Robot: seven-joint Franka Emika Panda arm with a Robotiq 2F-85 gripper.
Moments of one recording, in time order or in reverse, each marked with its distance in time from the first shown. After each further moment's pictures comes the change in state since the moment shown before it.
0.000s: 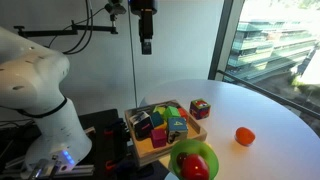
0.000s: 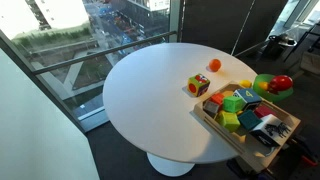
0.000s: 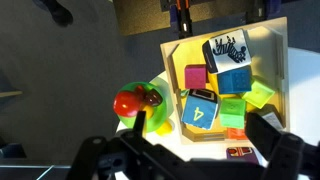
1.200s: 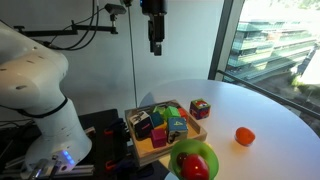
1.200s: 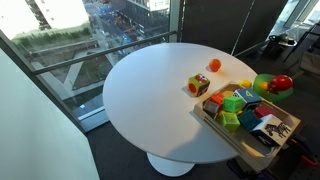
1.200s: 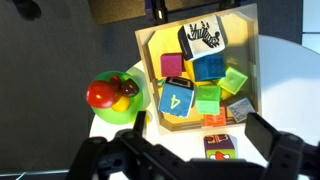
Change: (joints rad) arm 0.039 0.114 -0.040 0.066 0.083 0.058 0.000
